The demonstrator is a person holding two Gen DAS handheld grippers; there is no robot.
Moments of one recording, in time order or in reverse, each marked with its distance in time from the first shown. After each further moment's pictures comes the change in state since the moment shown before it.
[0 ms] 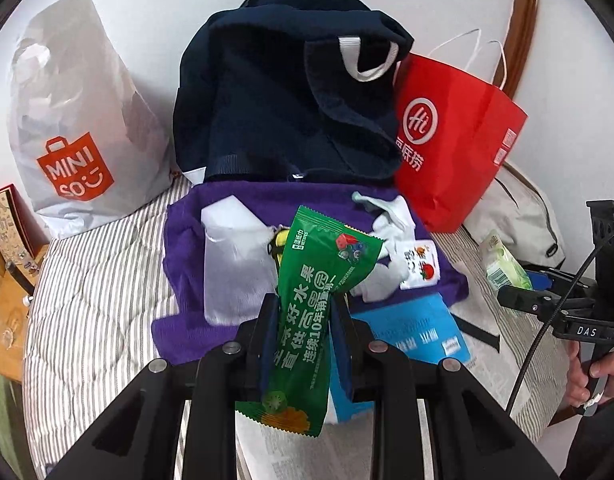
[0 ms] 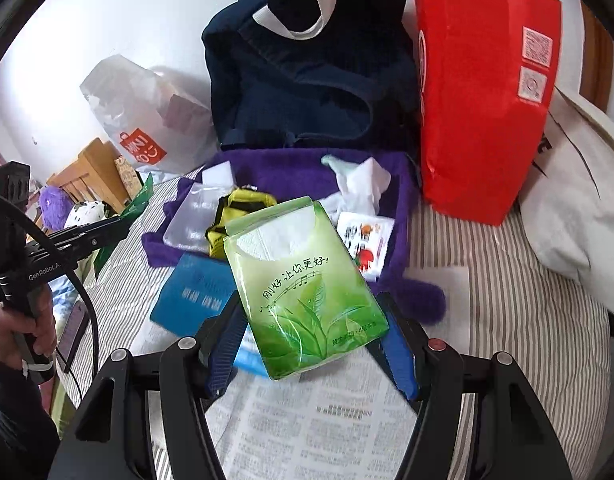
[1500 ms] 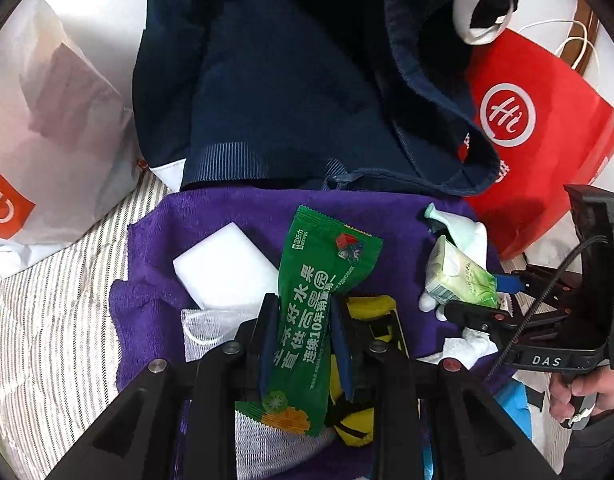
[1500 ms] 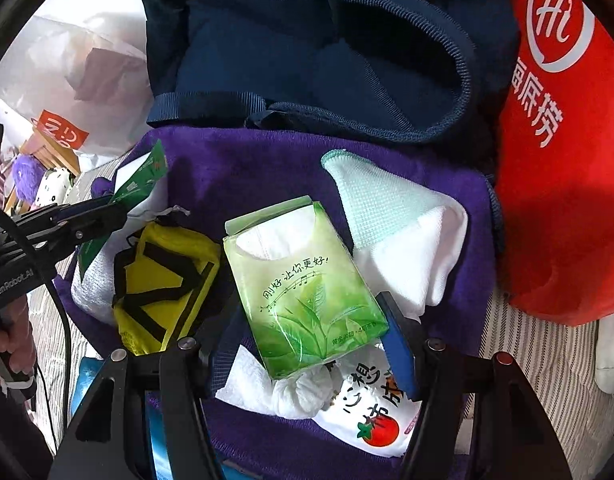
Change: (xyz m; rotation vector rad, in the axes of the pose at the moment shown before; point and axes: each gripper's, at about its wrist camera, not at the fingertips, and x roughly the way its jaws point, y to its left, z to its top) left arm 0.139 0.036 0.068 -0.041 0.146 0.000; right arm 0.171 -0.003 0.090 -0.050 0.226 -0.046
